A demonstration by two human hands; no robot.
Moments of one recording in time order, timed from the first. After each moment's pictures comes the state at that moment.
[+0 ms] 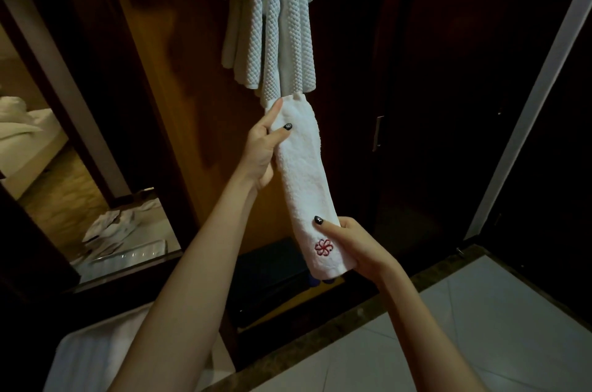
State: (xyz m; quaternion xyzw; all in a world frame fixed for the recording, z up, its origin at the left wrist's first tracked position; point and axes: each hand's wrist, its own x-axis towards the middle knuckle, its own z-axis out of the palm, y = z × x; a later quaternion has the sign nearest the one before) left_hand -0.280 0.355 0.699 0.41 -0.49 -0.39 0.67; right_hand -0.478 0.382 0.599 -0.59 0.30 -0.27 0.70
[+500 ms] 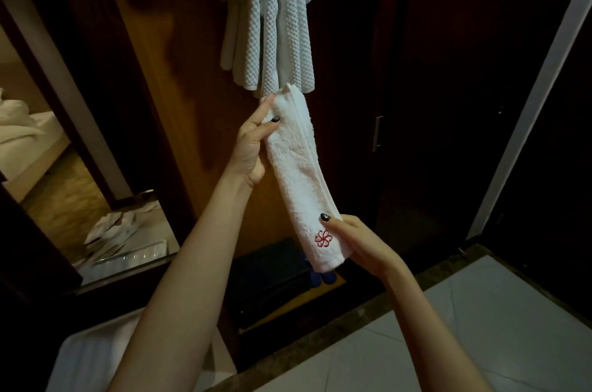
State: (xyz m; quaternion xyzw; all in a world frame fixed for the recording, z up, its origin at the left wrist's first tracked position) left_hand -0.276 0.357 0.708 0.34 -0.46 -0.44 0.69; right_hand -0.485 0.368 0.589 -0.61 0.30 -0.29 0.67
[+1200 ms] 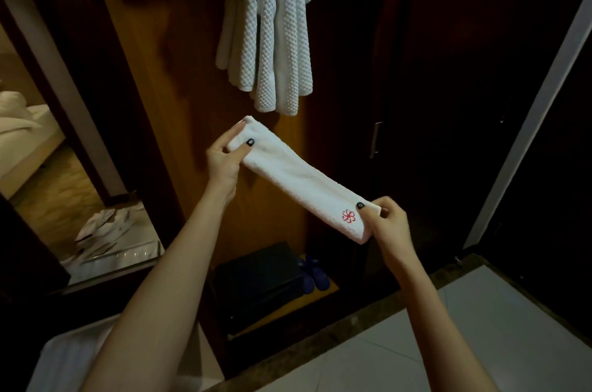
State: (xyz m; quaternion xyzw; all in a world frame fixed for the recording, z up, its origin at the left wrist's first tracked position) left_hand -0.230 0.318 0.655 0.45 -0.41 -0.25 0.75; right_hand -0.521 0.315 0.583 -0.59 0.43 -0.52 0.44
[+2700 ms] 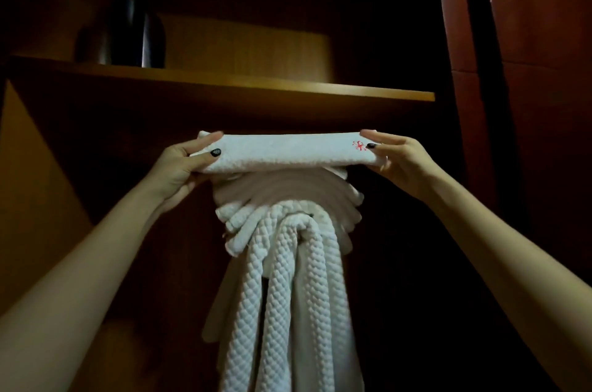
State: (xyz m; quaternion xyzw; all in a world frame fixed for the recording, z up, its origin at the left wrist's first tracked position) left_hand -0.046 0.036 1.045 0.38 -0.57 -0.11 0.72; right_hand -0.359 -0.147 1.051 -0.66 0.01 -0.54 0.52
